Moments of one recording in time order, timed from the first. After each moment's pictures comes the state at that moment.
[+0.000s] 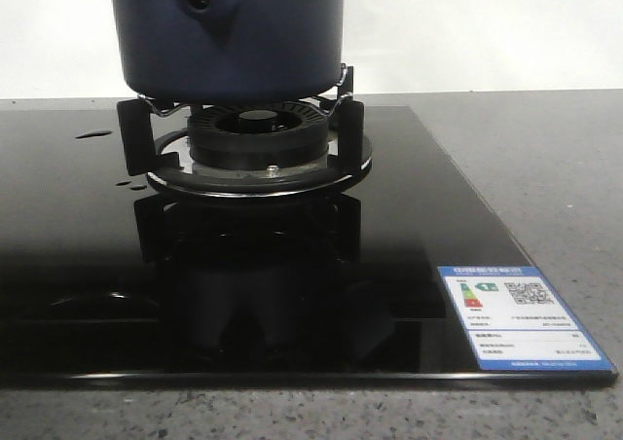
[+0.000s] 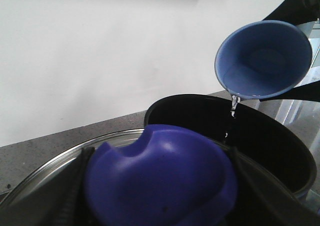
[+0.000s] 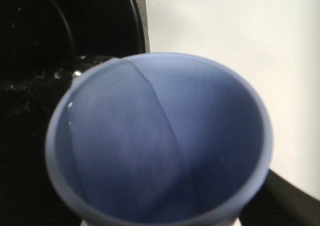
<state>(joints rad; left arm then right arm) 0.21 1.18 -0.78 -1.73 0.96 1.80 0.69 1.69 -1.79 -0.56 0.90 -0.68</state>
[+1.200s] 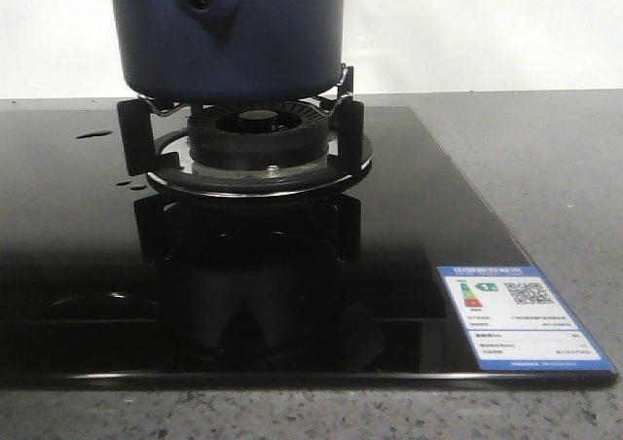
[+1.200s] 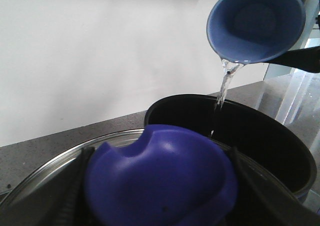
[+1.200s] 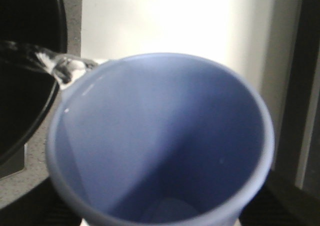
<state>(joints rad) 0.21 1.18 -0.78 -1.73 0.96 1.80 0.69 1.69 -1.79 -0.77 0.76 -0.75</state>
